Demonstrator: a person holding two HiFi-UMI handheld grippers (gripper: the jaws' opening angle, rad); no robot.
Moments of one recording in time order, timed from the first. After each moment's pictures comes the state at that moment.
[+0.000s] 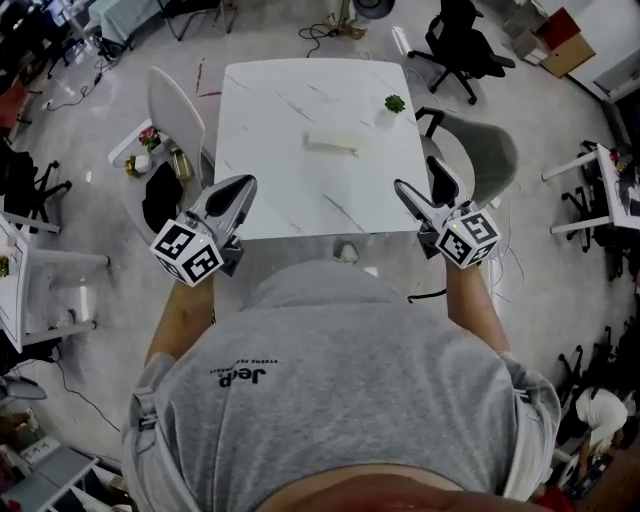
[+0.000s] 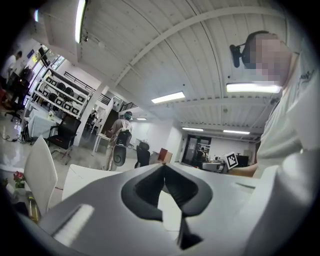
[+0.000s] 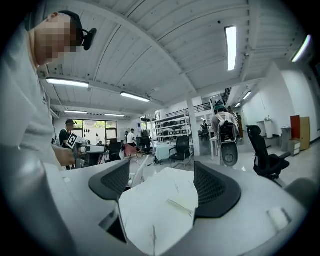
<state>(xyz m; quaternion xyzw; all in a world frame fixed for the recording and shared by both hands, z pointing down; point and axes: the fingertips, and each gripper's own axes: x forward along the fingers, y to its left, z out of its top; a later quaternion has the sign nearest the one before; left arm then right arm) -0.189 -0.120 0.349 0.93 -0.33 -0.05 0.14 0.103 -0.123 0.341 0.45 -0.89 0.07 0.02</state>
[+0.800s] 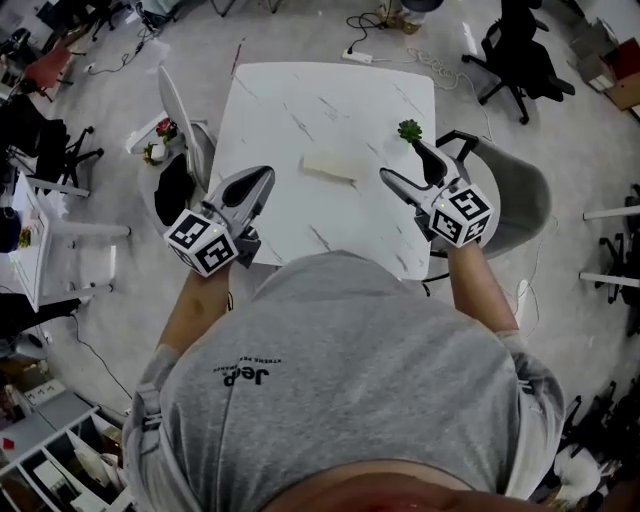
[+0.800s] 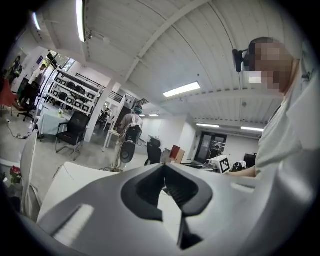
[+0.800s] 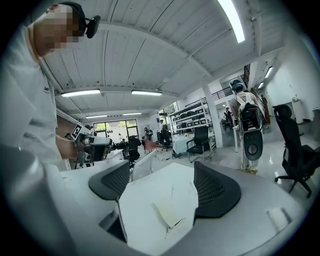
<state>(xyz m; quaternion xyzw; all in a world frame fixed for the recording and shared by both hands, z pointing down) -0.064 -0.257 0.363 0.90 -0.40 -0.03 0.17 0.157 -0.314 0.401 0.31 -0.94 0.11 0.04</state>
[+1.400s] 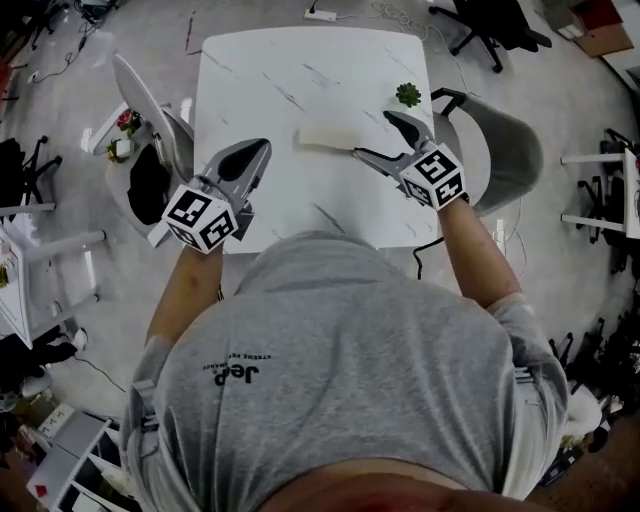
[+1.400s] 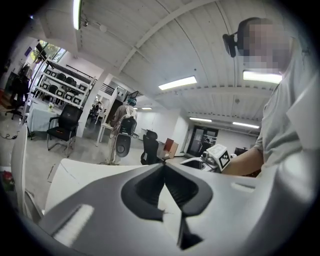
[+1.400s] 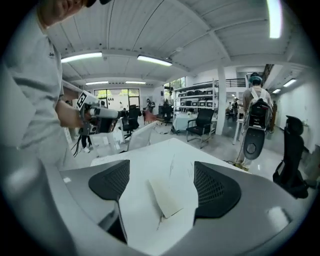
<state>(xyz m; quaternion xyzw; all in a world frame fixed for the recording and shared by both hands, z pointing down) -0.110 -0.300 0.425 0.92 -0.35 0.01 0.18 0.073 -0.324 0.479 0.30 -0.92 0.09 0.22</state>
